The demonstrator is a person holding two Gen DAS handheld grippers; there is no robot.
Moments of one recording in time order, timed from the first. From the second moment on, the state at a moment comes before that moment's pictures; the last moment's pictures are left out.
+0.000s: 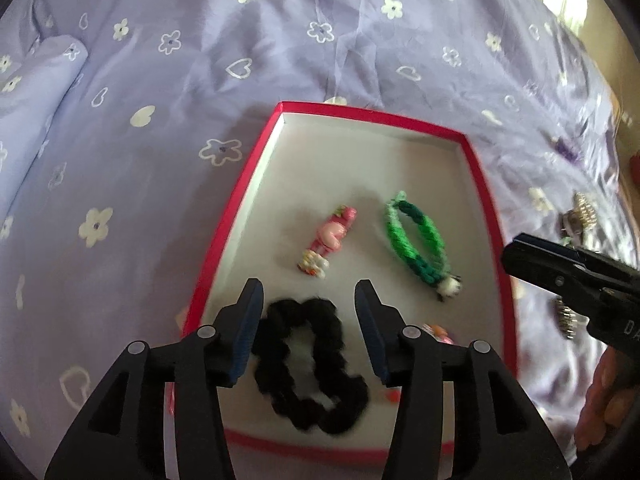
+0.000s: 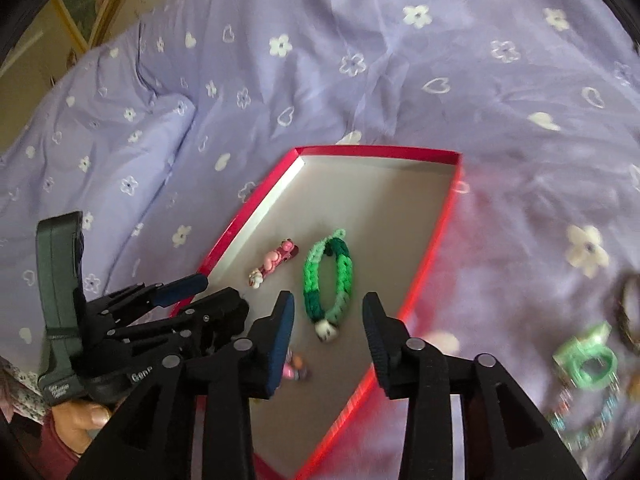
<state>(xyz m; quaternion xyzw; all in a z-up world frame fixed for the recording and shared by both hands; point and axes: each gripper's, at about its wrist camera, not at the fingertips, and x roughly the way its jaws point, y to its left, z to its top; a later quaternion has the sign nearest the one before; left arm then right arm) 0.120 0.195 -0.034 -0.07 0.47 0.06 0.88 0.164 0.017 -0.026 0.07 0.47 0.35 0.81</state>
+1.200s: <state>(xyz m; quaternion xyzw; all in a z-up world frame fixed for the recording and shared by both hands) 0.116 0.031 -0.007 -0.05 0.47 -0.09 0.88 0.112 -0.221 -0.028 0.15 0.45 0.18 0.86</state>
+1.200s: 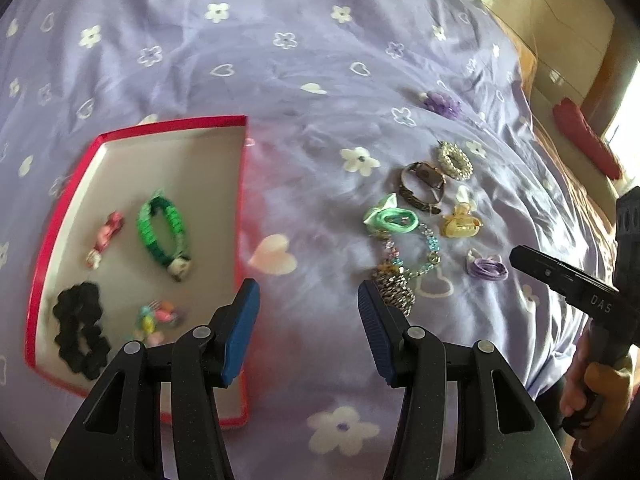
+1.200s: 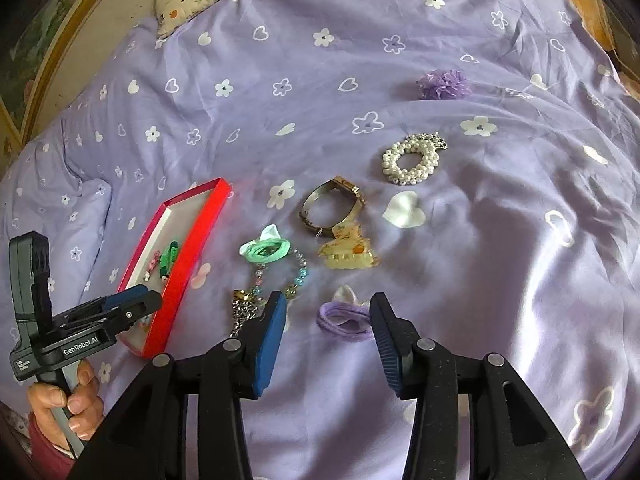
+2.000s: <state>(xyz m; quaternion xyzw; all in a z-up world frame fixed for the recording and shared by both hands) 0.203 -0.030 -0.047 0.01 0.50 -0.17 0.85 0.173 -0.205 -0.062 0.13 0.48 0.18 0.85</state>
